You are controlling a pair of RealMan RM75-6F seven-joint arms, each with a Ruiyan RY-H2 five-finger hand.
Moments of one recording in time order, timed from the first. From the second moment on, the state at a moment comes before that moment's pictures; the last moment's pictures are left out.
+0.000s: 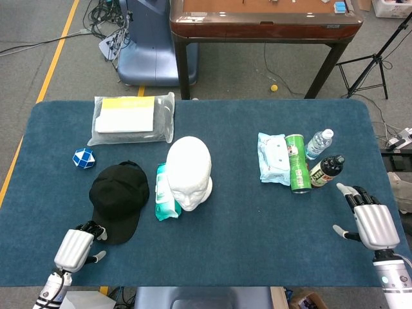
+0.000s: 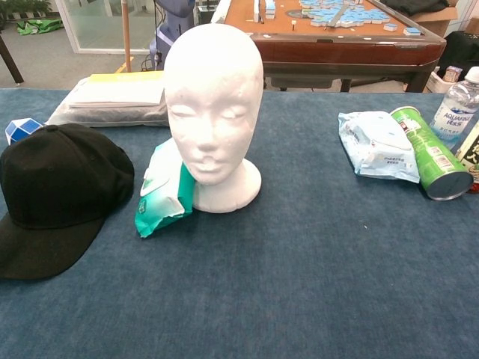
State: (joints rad) left arm -0.14 -1.52 0.06 -1.26 1.69 1.46 0.10; right arm 0.12 -1.11 0.05 -1.65 -1.48 1.41 -0.17
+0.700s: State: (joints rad) left arm -0.16 -1.56 0.04 -1.20 1.64 1.43 0.13; right arm 0.12 -1.11 0.05 -1.65 -1.47 1.40 -0.18
